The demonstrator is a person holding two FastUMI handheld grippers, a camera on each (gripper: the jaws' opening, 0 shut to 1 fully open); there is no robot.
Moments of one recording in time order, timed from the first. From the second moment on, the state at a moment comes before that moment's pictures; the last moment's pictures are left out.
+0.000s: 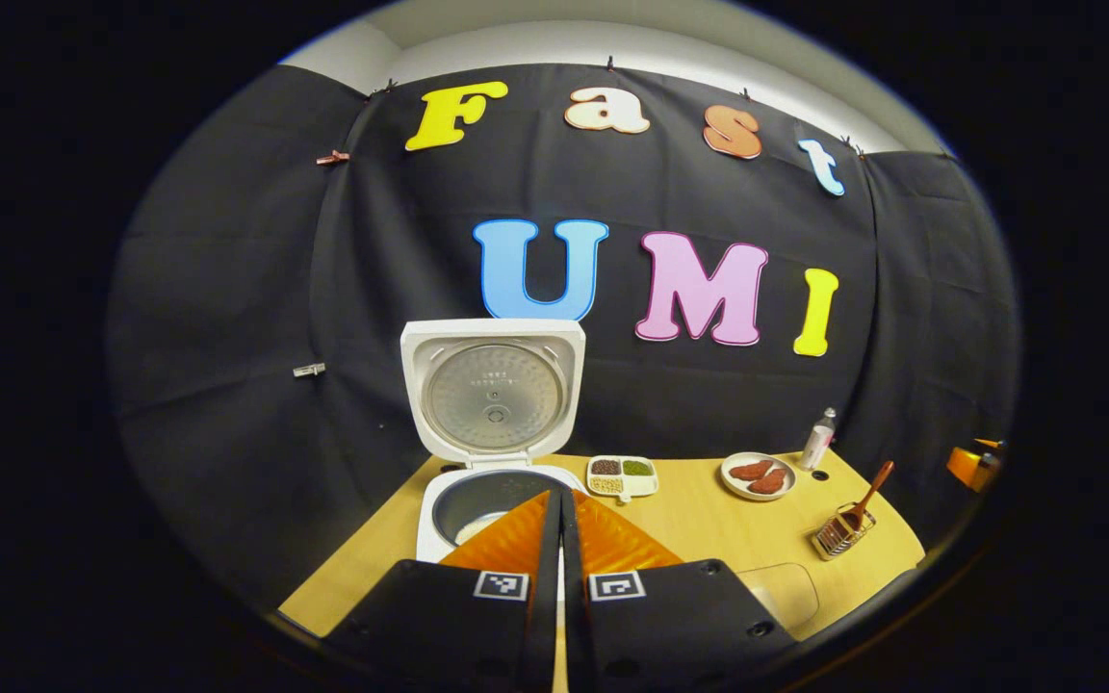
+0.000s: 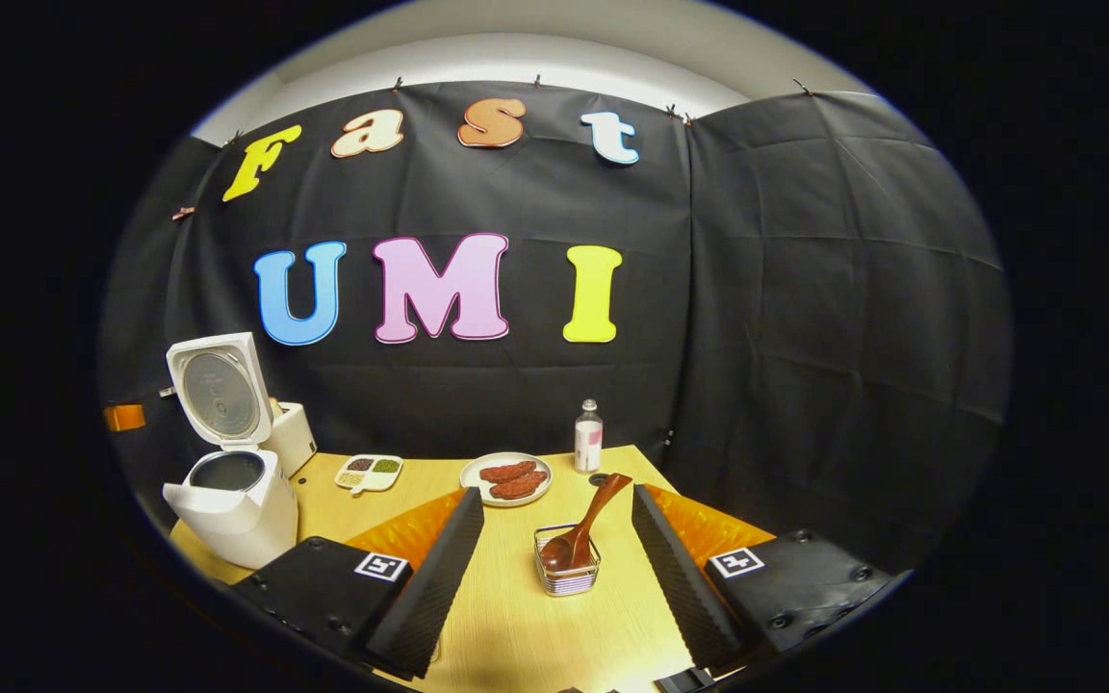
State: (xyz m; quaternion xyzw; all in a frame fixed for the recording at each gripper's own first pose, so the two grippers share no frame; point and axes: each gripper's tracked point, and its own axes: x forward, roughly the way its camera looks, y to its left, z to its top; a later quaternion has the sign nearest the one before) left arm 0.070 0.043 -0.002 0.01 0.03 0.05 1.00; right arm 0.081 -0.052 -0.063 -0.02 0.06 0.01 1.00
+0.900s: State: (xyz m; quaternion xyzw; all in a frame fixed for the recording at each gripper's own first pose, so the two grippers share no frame) left arm 0.042 -0.004 -0.020 -0.01 0.01 0.06 1.00; right arm 0.181 -0.106 -0.120 0.00 0.16 0.01 0.99
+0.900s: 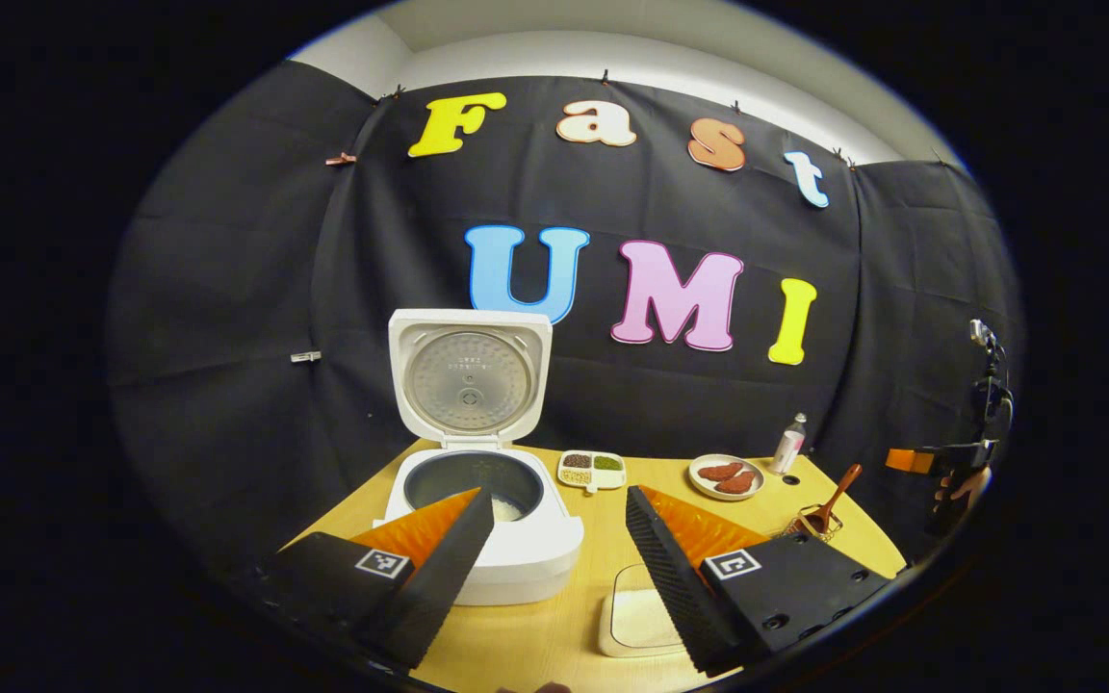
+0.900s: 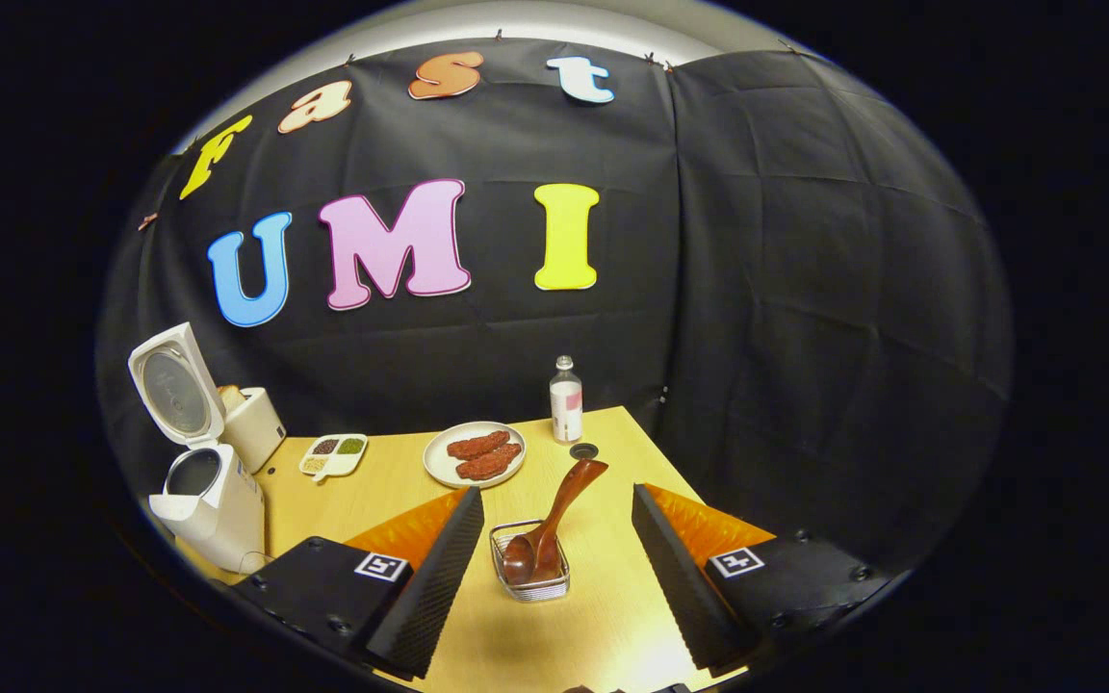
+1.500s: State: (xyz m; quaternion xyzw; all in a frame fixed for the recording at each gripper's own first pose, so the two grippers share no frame) left arm 0.043 -0.042 -0.043 -0.02 0.06 0.13 0.99; right arm 0.266 -0.108 -0.234 0.07 0.32 0.05 0.94
